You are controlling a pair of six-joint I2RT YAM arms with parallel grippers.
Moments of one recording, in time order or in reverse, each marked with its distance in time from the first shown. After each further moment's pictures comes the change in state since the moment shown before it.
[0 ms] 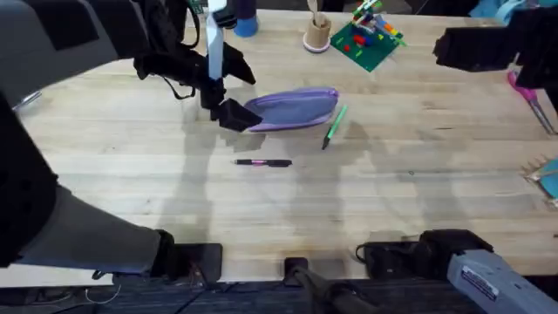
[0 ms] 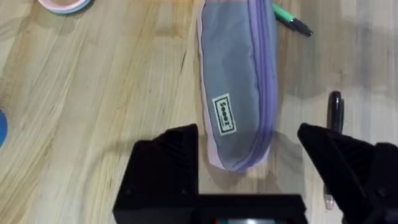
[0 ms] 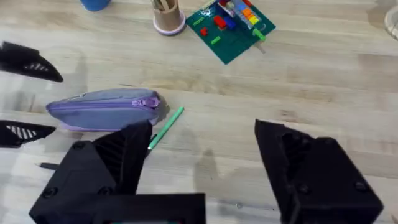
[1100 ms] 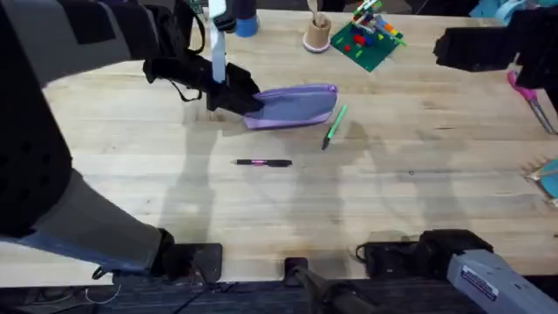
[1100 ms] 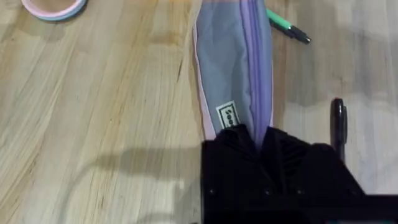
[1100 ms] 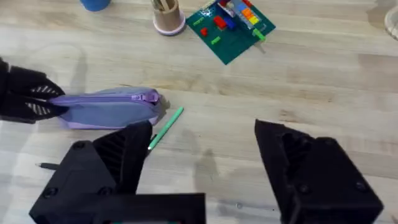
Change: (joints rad) left arm -0.002 0.072 0.000 0.045 0.065 0.004; right arm 0.000 0.000 0.000 0.000 0.000 0.000
